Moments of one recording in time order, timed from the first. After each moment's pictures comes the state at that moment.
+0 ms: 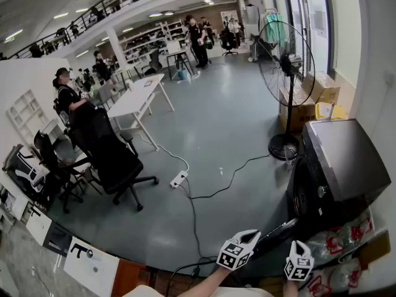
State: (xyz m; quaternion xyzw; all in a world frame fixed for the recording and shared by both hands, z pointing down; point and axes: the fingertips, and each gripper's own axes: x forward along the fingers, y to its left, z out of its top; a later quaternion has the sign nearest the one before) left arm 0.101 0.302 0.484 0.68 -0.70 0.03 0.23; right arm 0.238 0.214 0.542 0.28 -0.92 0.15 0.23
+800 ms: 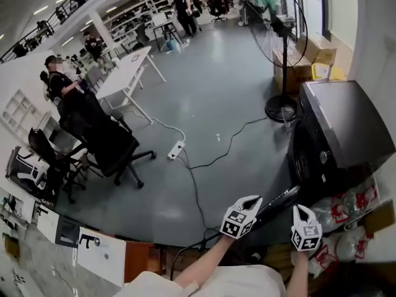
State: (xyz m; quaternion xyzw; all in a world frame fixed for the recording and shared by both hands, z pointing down) left arm 0.074 0.267 0.523 0.69 -0.69 0.06 0.22; right arm 0.202 0.193 0.546 0.21 -0.95 0.13 0.20
